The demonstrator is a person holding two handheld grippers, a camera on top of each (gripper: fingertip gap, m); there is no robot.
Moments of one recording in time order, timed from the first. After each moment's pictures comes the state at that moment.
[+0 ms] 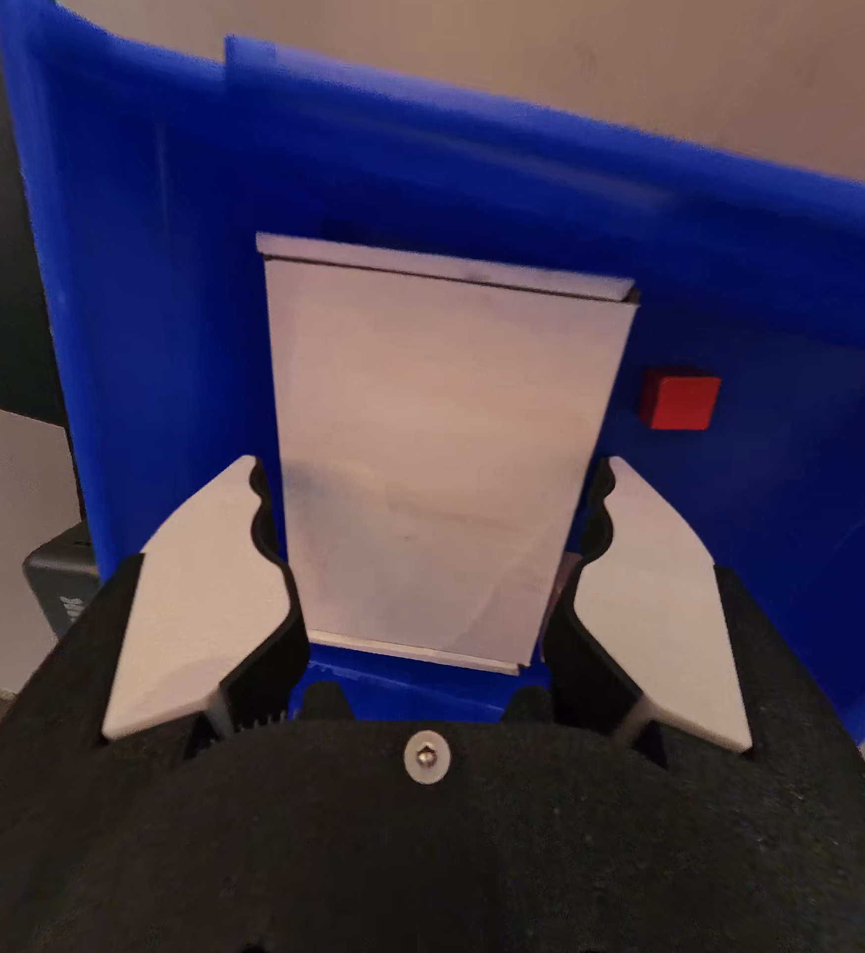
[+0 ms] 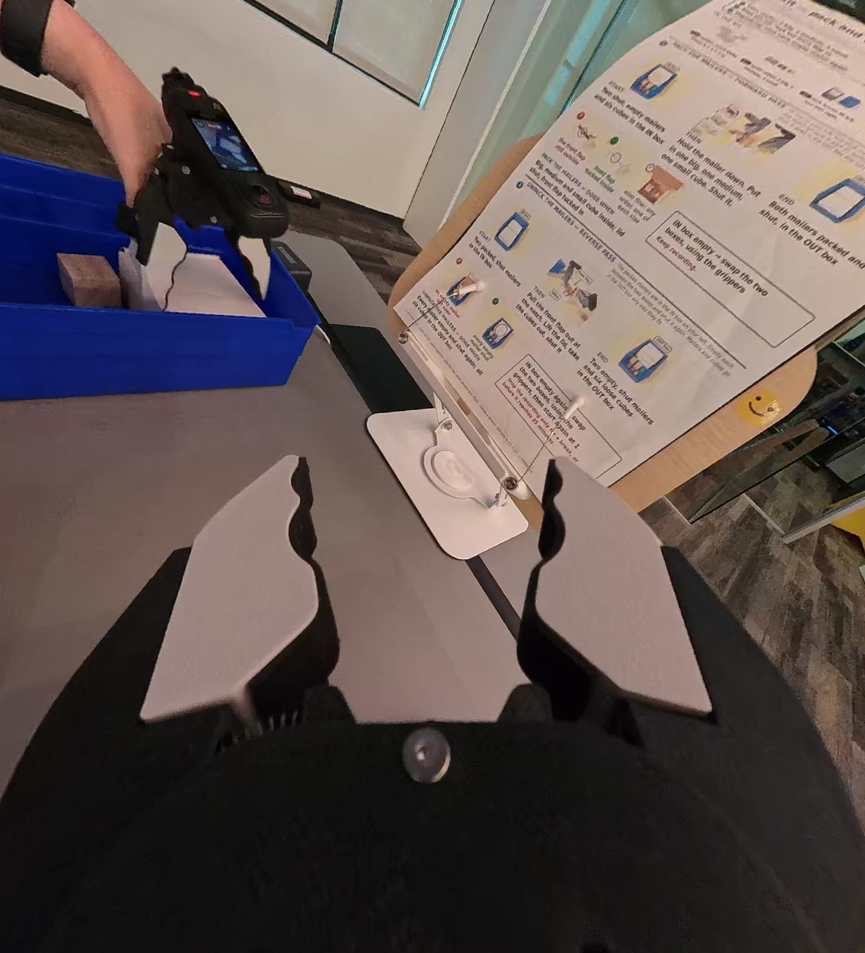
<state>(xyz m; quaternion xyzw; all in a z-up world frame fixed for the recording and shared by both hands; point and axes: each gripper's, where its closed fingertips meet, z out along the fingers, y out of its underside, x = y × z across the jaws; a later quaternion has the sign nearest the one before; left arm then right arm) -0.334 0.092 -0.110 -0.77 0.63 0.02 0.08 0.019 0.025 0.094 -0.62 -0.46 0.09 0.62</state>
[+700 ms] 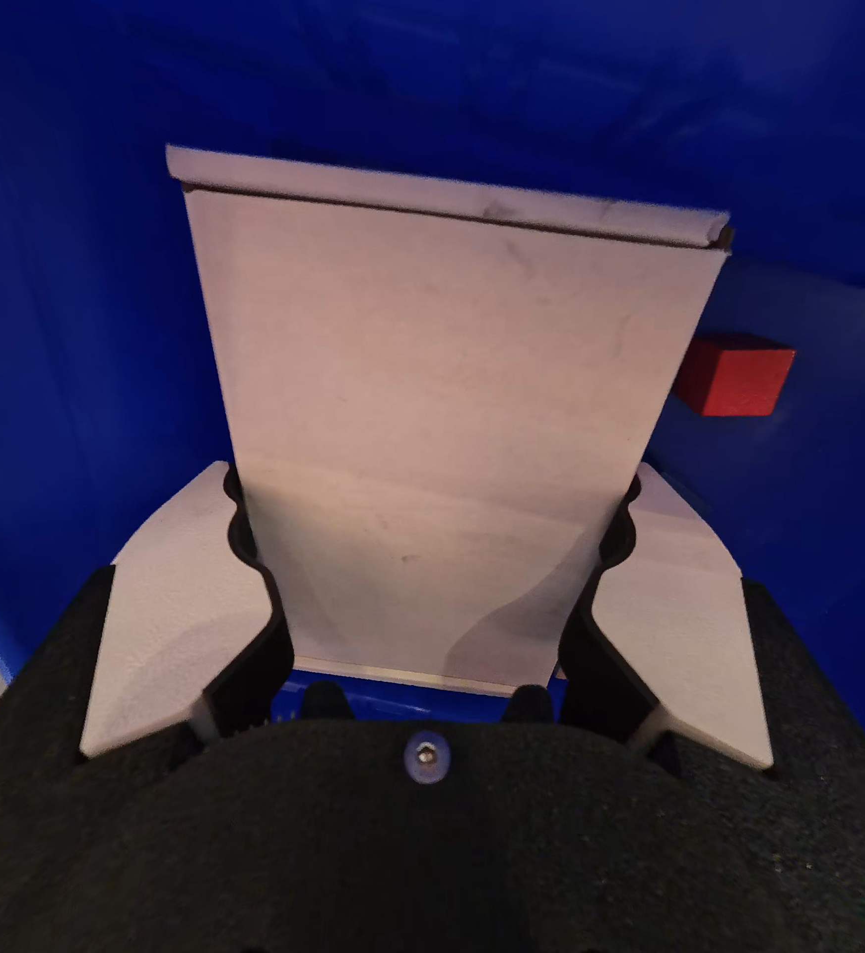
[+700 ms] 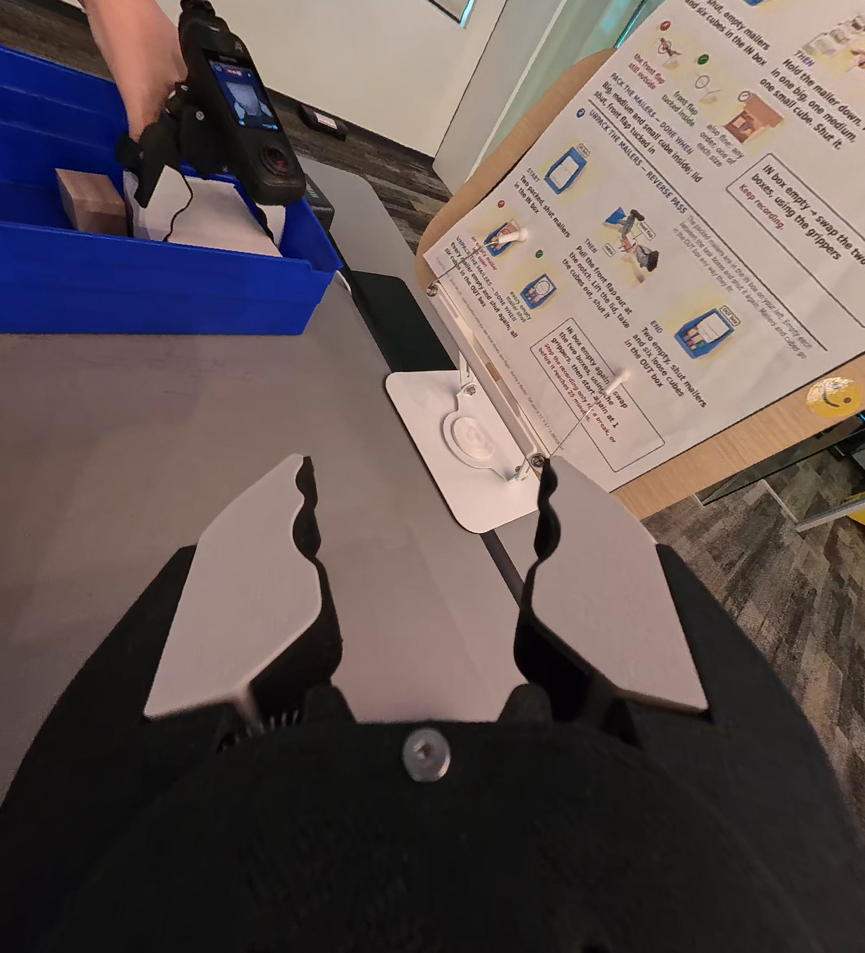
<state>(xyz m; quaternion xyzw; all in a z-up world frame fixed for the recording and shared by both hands) -0.348 0.091 -0.136 -0.77 0.63 0.03 0.04 0.009 0.030 0.069 -0.64 -0.50 0.07 0.58</state>
